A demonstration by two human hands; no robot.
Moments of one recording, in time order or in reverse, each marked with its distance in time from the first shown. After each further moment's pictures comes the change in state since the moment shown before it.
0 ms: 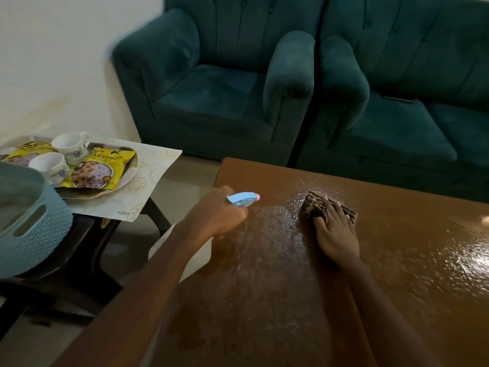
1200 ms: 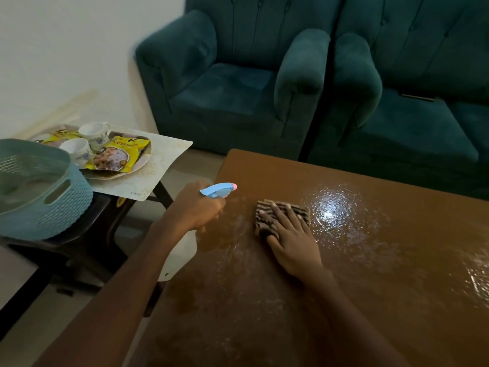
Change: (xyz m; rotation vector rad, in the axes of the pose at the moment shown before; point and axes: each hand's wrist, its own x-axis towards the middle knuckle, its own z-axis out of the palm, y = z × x) left_hand -0.038 -0.020 0.000 -0.118 0.166 -0.106; right_hand -0.056 -0.042 0.028 -0.177 -0.138 -0.442
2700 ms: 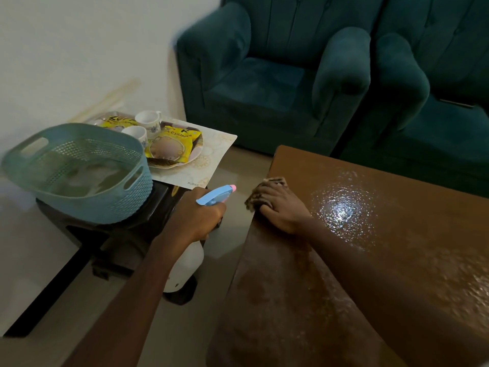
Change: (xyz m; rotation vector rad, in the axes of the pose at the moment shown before) left_hand -0.013 -0.114 -0.080 -0.130 0.048 -0.038; right_hand 0.113 -0.111 0.017 0.072 -0.016 -0.348
